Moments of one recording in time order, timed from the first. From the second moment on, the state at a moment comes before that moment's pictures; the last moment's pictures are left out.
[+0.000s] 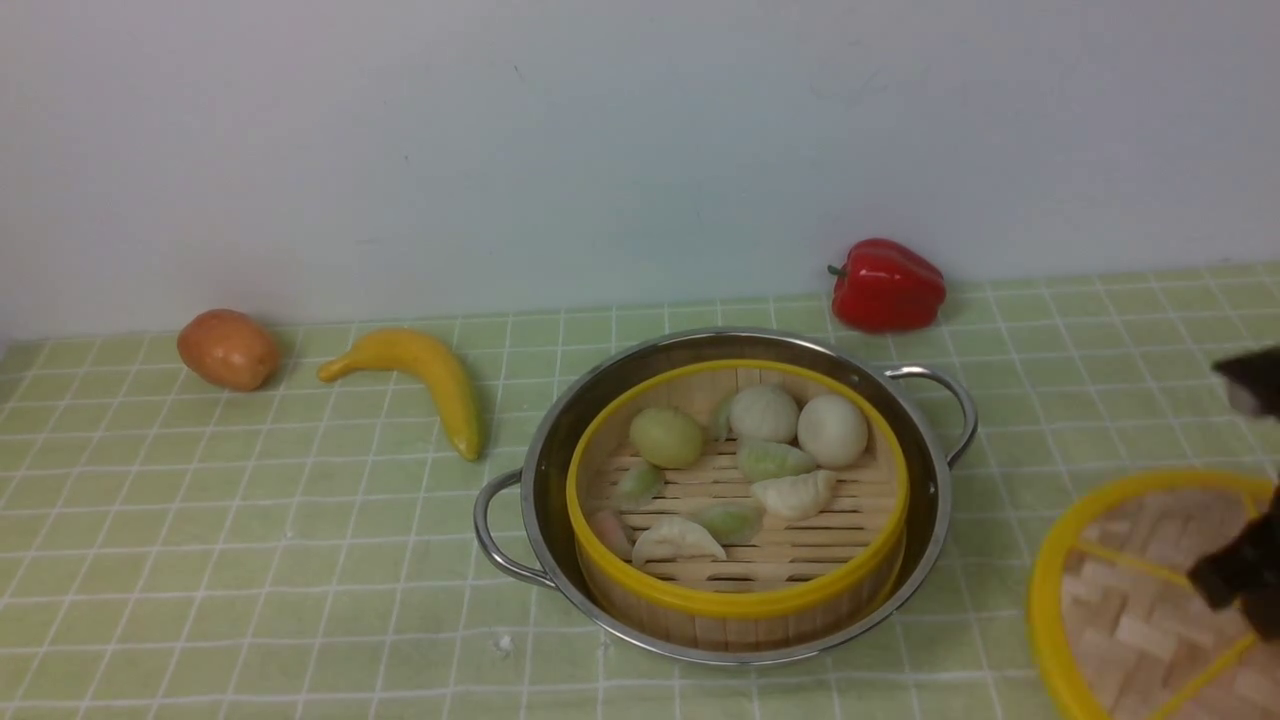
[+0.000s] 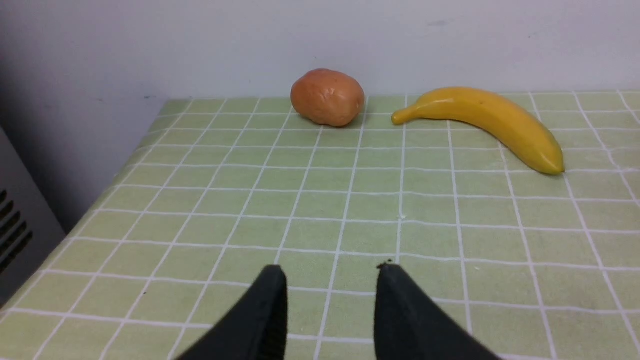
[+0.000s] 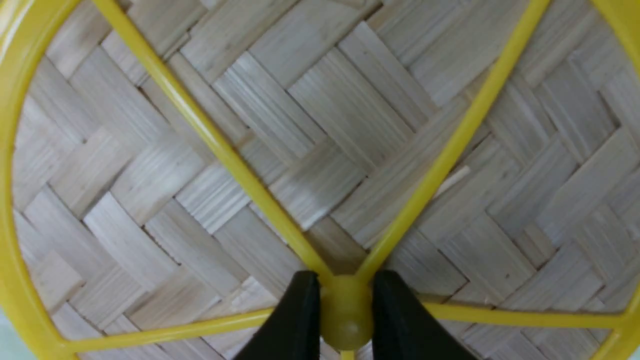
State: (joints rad) right arm 0.14 1.40 -0.97 -0.04 1.13 0.05; left arm 0.13 0.00 0.01 0.21 0.34 -0.15
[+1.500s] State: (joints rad) right arm 0.60 1.93 -1.63 0.07 0.99 -0.22; left arm 0.13 0.00 0.01 0.21 0.34 -0.15
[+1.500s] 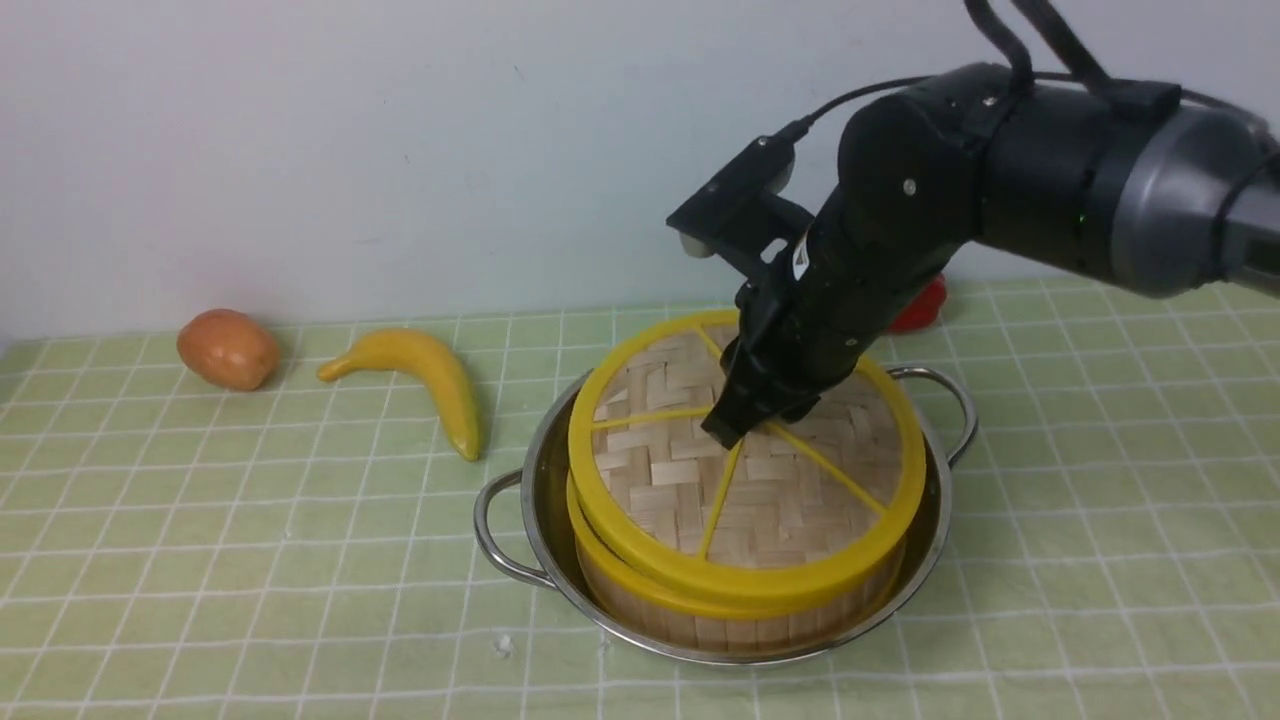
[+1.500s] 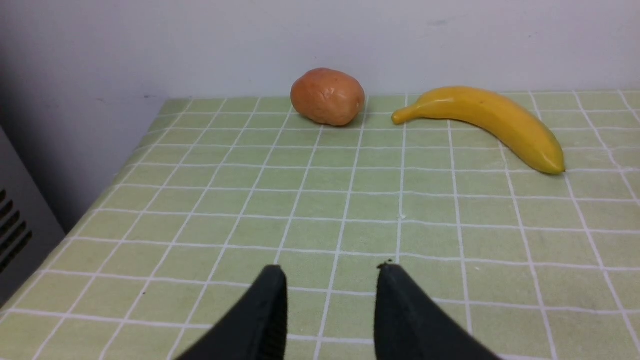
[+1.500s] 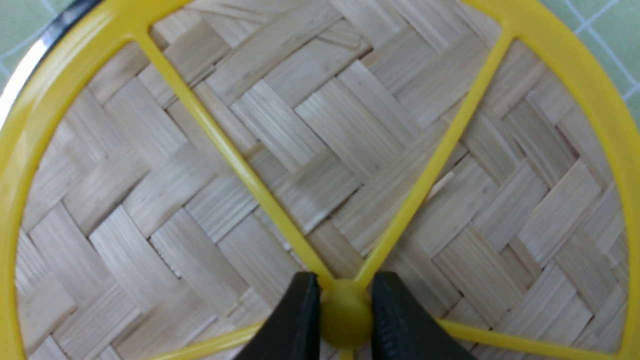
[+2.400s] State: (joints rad) right arm 0.60 2.00 -1.64 0.08 0.92 -0.26; left arm 0.13 0.00 0.01 0.21 0.34 -0.15
